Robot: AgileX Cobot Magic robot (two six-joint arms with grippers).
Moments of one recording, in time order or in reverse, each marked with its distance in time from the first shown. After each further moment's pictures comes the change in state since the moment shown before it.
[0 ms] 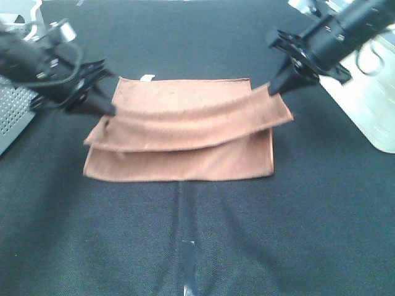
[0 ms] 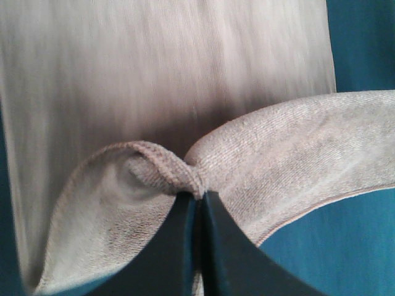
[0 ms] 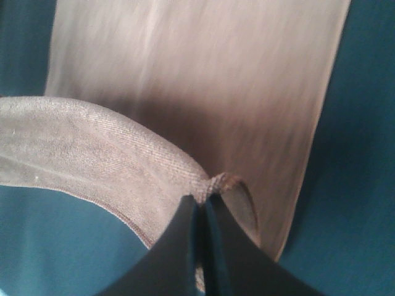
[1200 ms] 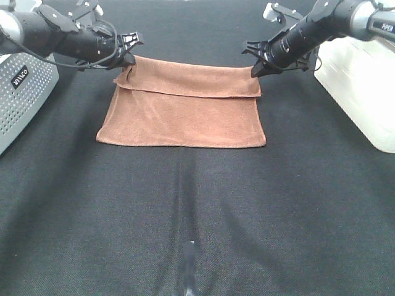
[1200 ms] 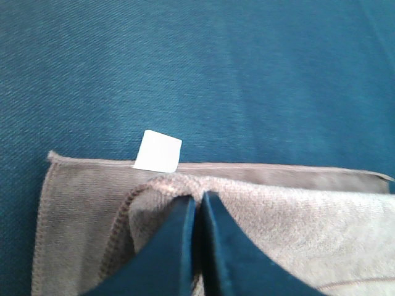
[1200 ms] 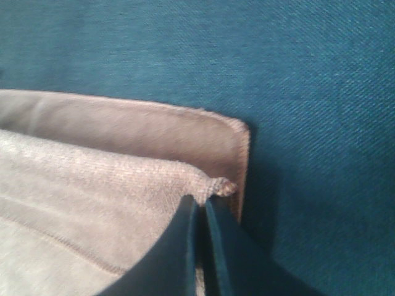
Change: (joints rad) left arm 0.016 0.603 -0.804 0.001 -0.272 -0.026; right arm 0.000 0.614 -0.752 -0.118 -0.198 0.083
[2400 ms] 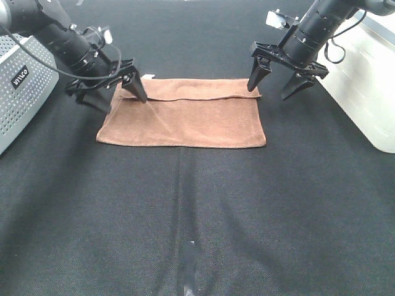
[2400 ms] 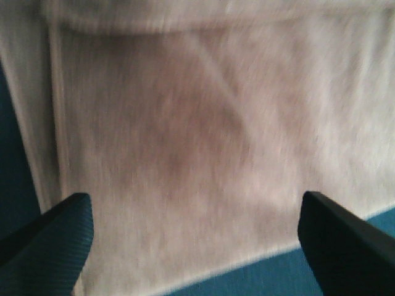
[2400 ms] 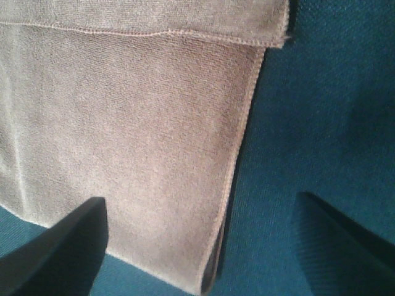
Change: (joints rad) left arm 0.004 -0.072 -0.006 0.348 0.687 -0.282; right arm 0.000 -0.116 0.021 -0.117 0.510 0.158
